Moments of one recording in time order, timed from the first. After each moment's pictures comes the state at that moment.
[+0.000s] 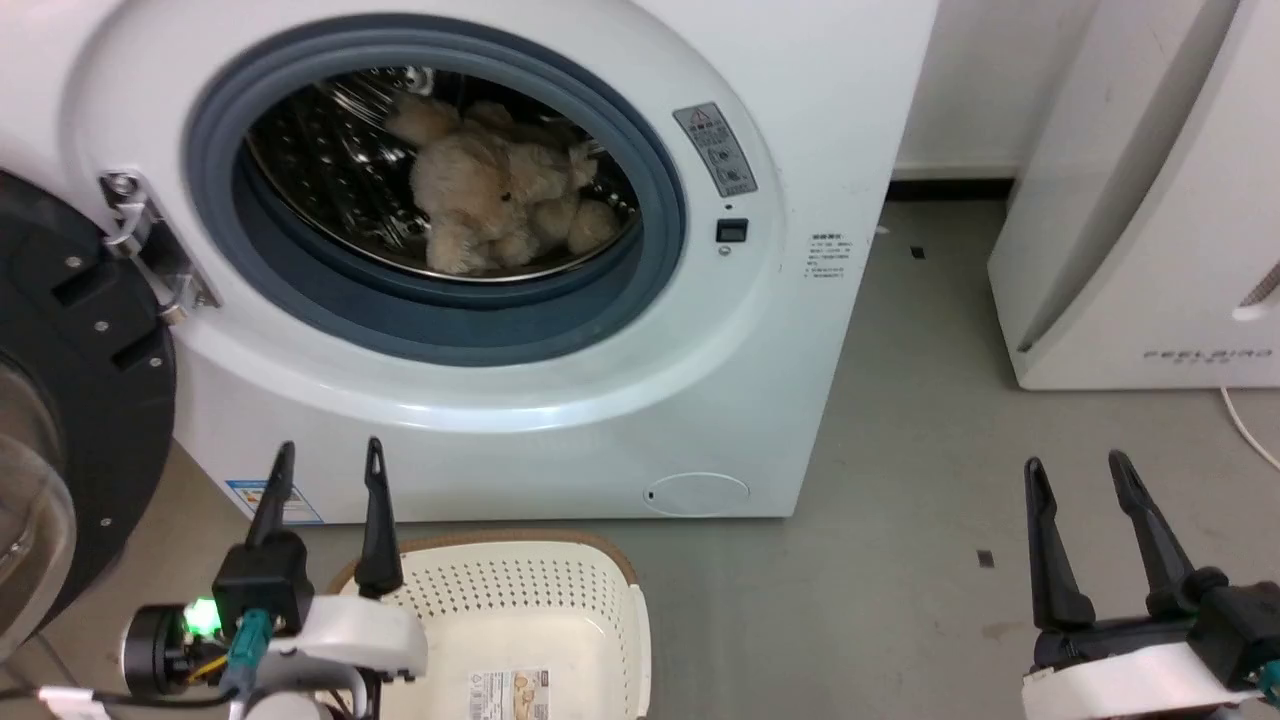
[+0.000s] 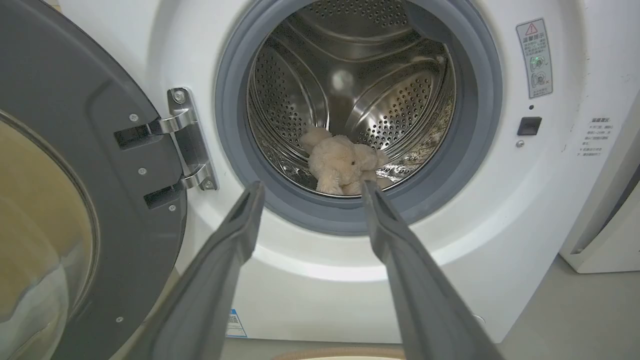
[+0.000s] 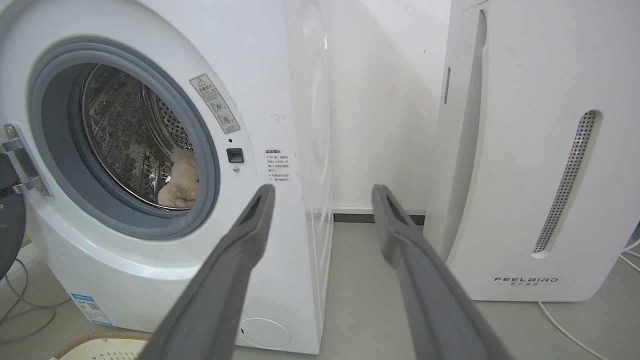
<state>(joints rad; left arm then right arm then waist) -0.13 0.12 -0.02 0.18 -0.07 0.12 -0.26 0.00 -0.05 -0.06 0.00 0.11 0.13 -0.26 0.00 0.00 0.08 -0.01</state>
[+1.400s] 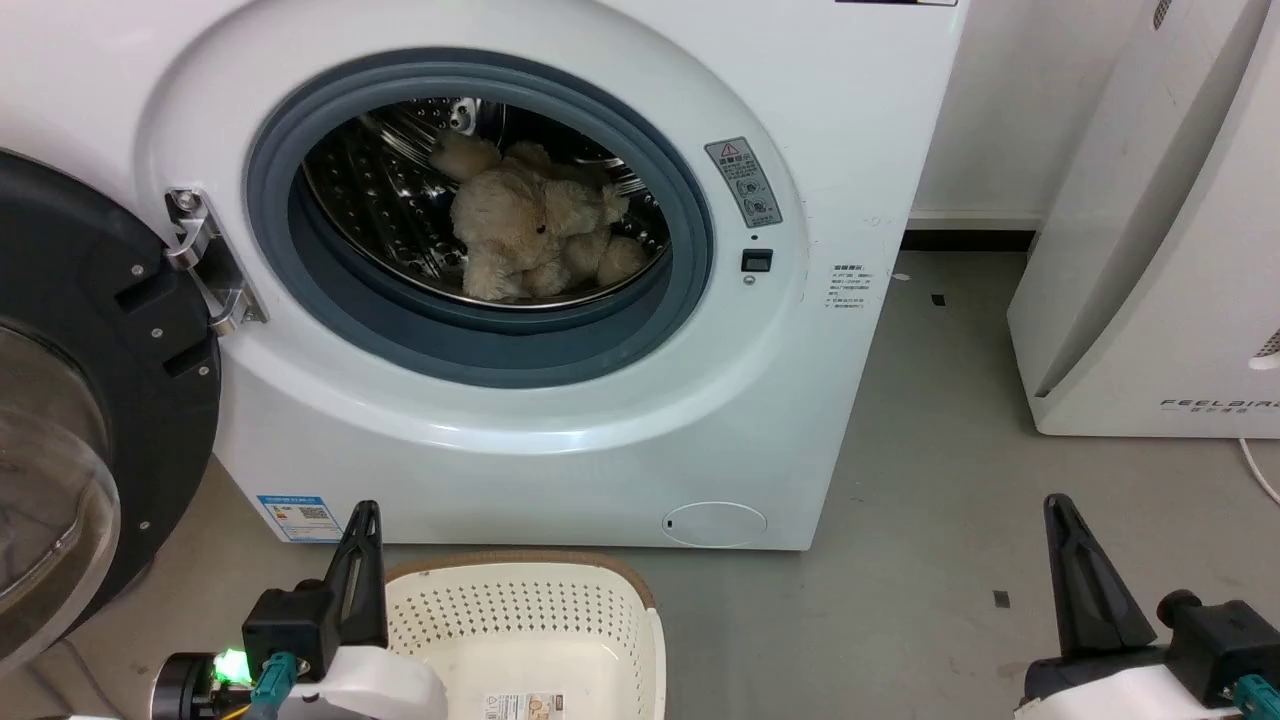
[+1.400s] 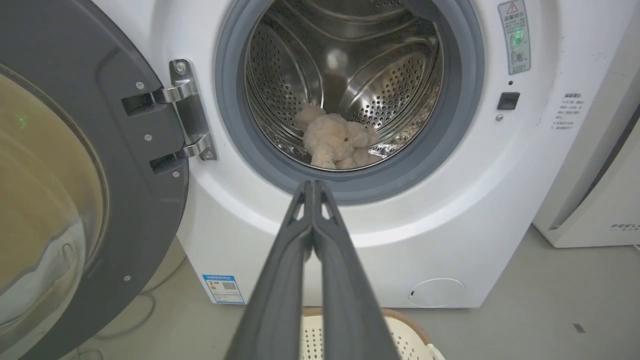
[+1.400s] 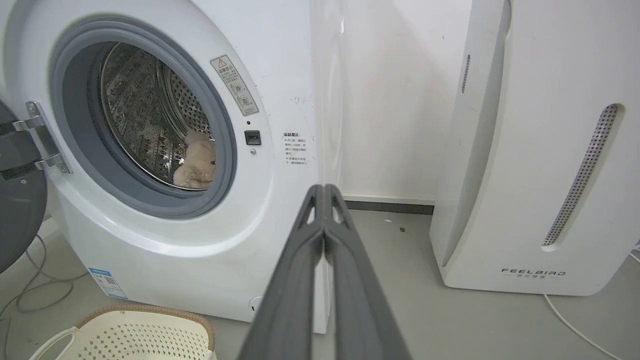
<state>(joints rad) -0.01 0.08 -0.02 0.14 -0.05 0.05 -0.21 0.06 -0.05 -0.05 0.00 0.09 0.13 -0.21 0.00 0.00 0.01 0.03</state>
